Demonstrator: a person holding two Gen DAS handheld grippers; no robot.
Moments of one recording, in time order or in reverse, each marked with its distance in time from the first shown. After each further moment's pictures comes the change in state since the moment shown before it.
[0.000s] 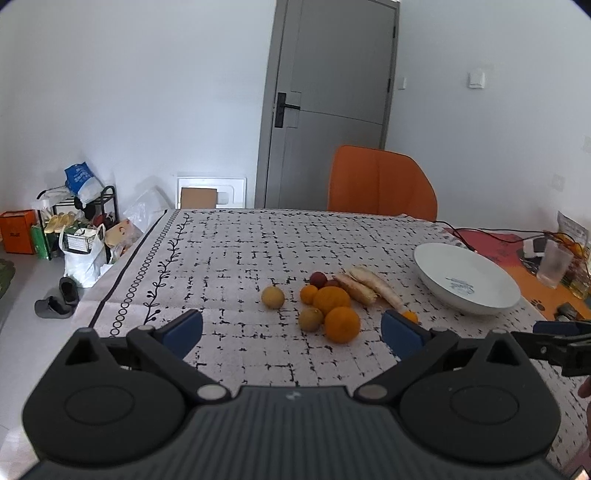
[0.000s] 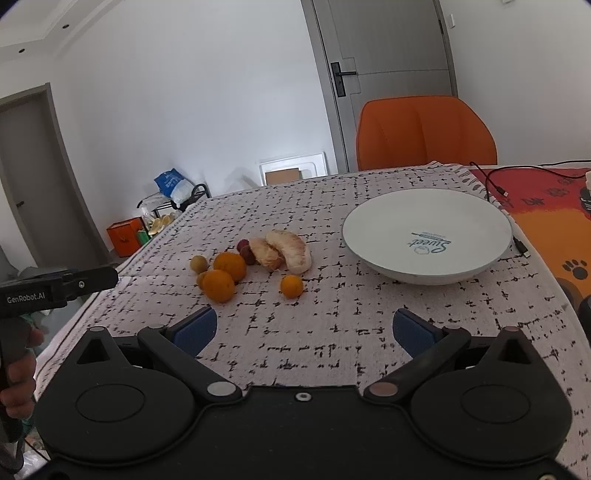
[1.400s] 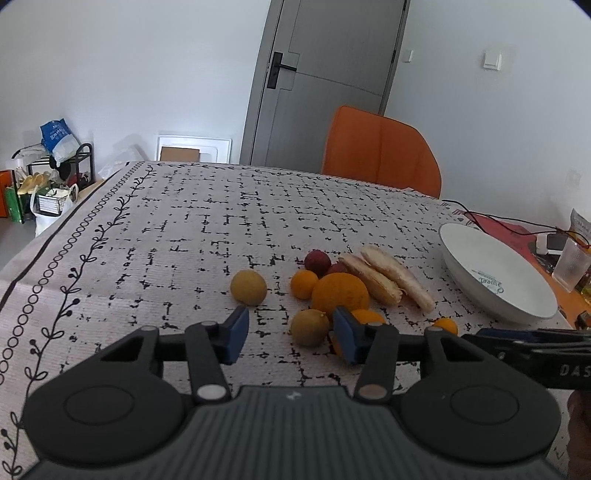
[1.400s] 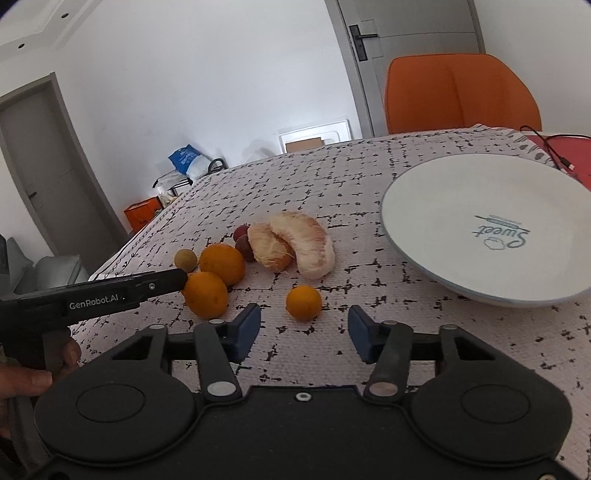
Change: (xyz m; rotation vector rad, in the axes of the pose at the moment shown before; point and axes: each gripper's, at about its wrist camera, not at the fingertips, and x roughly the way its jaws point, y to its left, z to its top) left arm 0.110 0.002 -0.006 -0.060 0.105 -0.067; right arm 0.105 -0.006 0.012 0.025 0.101 0.103
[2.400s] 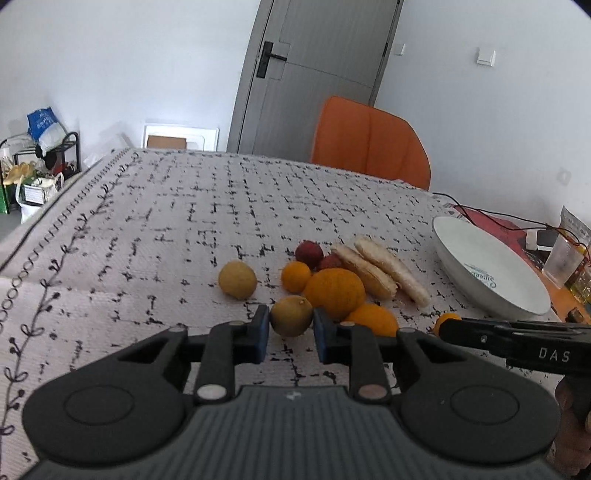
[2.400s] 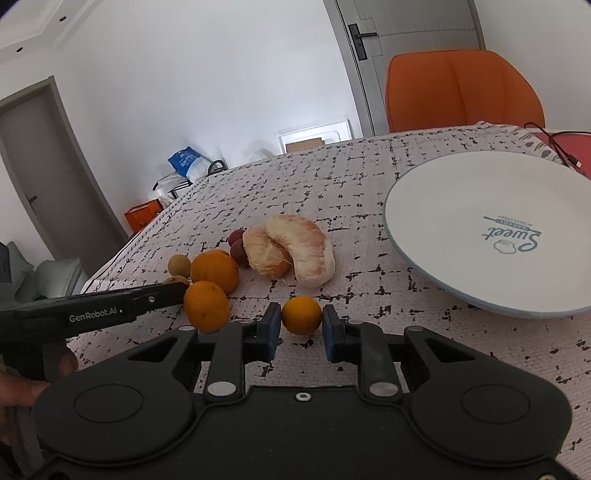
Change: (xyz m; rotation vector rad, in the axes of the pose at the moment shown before) left arm 0.006 0.003 0.001 -0.009 0.031 -0.046; right arm 0.011 -0.002 0.004 0.004 -0.010 0.003
